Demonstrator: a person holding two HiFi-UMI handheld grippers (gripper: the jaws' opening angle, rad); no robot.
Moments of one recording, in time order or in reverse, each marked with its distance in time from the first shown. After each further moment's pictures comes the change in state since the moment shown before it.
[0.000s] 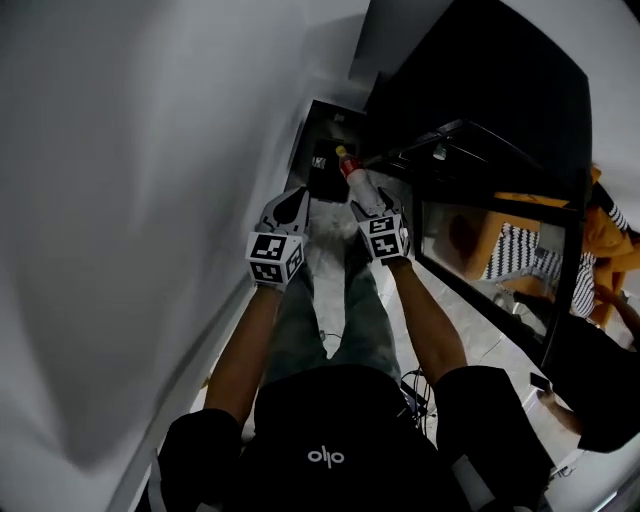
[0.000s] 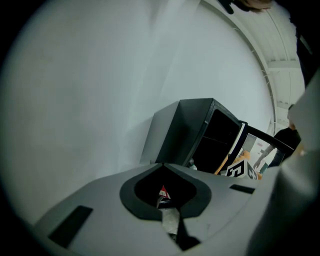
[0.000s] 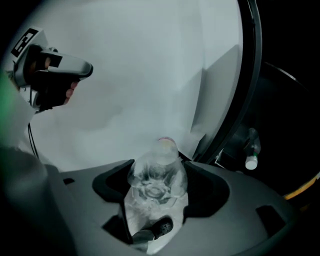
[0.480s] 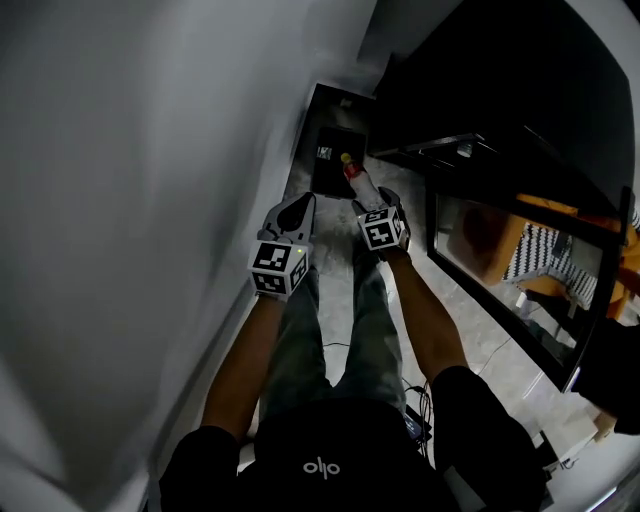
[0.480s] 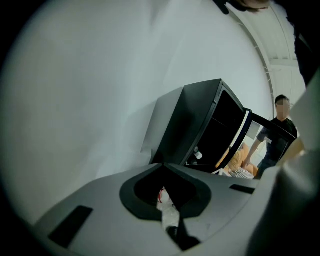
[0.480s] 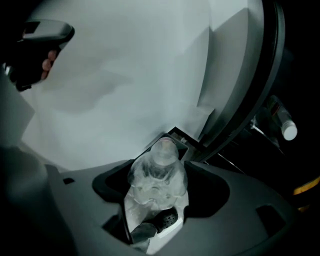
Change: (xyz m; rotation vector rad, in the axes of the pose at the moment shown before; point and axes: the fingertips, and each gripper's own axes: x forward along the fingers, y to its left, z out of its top) left arm 0.043 0.041 -0.072 -0.009 0.071 -0.028; right arm 0.130 0.004 -0.084 0.019 0.183 0.007
